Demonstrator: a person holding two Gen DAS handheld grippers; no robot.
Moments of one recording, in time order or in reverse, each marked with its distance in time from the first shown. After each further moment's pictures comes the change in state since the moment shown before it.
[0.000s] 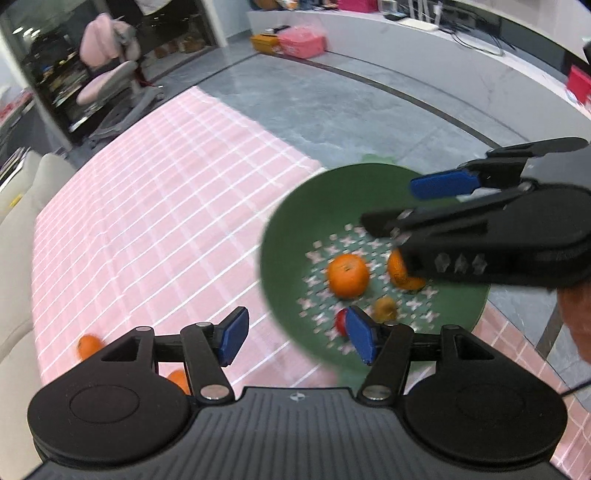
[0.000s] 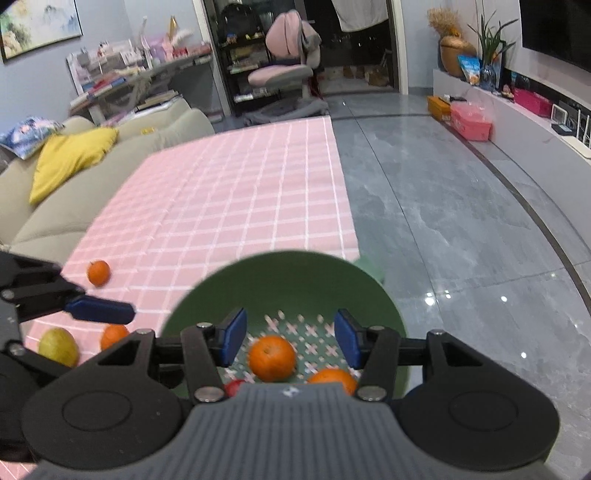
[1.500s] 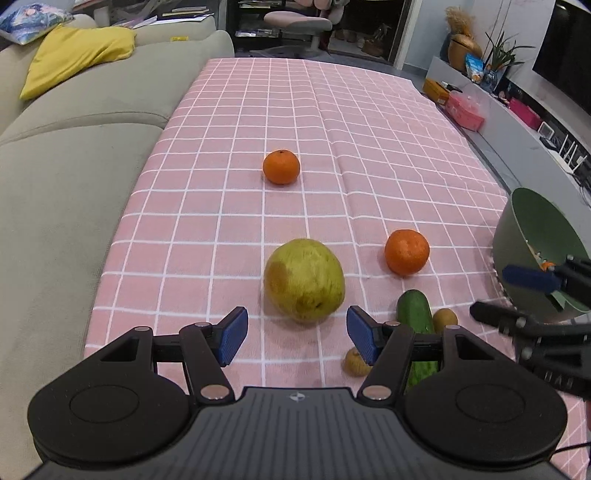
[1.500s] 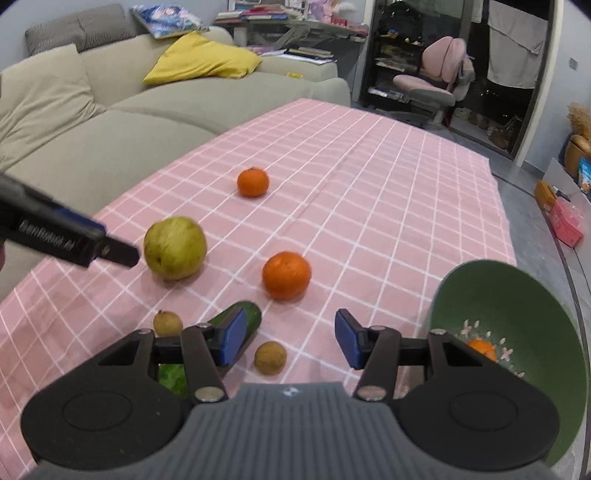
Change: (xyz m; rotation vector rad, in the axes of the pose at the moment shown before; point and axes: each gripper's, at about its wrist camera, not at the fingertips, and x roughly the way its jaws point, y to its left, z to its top) left arm -0.037 0.166 -0.198 -0.641 -0.062 0.065; right arm 0.022 0.188 -0.078 -0.482 0.062 0.147
